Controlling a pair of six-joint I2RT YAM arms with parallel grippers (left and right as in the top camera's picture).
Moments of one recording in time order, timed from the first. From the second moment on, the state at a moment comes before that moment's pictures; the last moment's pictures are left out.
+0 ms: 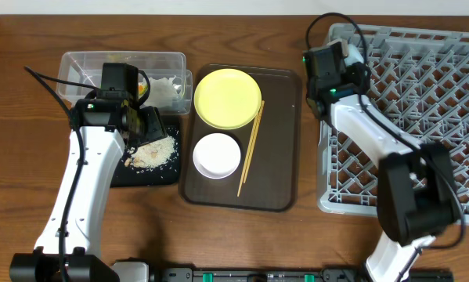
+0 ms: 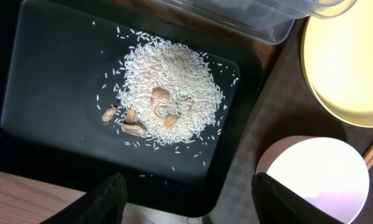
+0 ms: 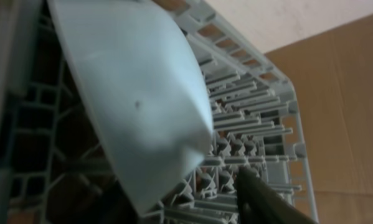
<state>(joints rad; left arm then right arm) -0.03 1.46 1.25 -1.05 -0.04 -0.38 0.31 1.91 1.31 -0.28 0.90 -0.20</state>
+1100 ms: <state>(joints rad) 0.13 1.46 1.25 -1.14 -0.12 -0.52 0.58 1.83 1.31 -0.59 -0.32 0.05</state>
